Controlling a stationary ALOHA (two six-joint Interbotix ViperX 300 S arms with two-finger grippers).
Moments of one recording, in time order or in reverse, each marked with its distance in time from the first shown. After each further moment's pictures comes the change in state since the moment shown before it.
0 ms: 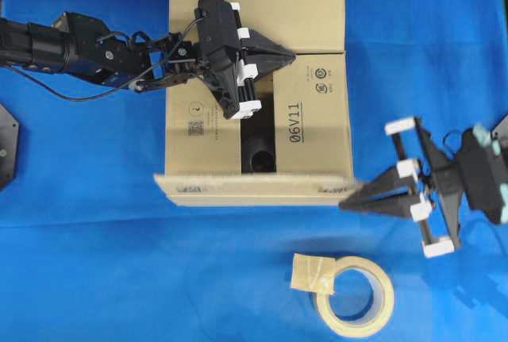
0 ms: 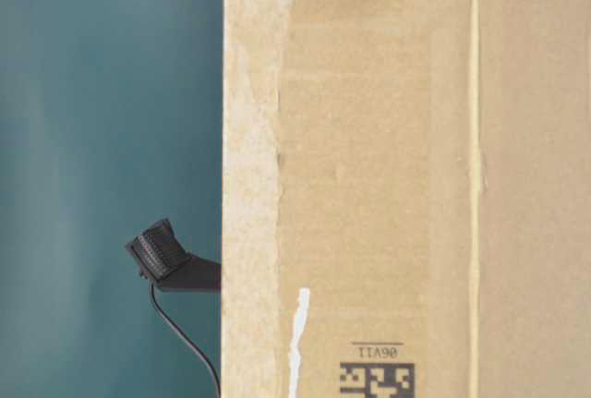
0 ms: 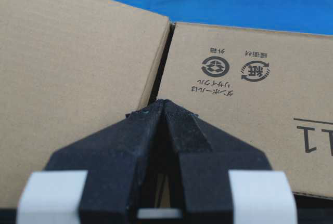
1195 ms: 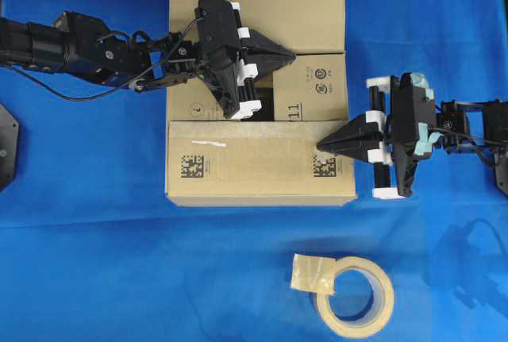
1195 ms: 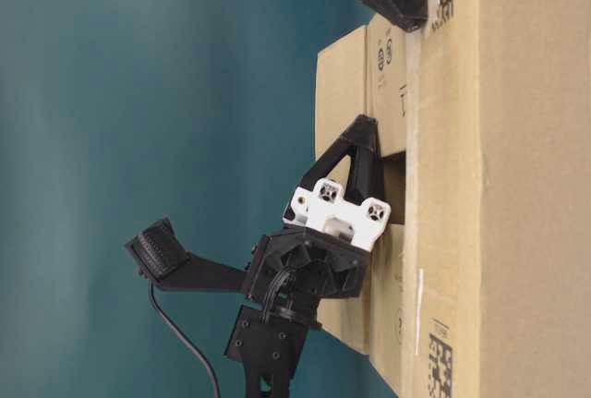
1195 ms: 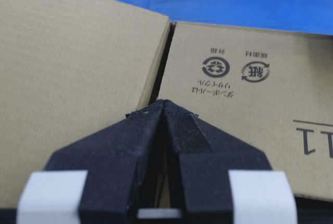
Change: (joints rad) left arm 0.000 -0.011 -0.002 0.000 0.015 -0.002; right arm -0.201 0.219 0.000 0.104 0.021 0.009
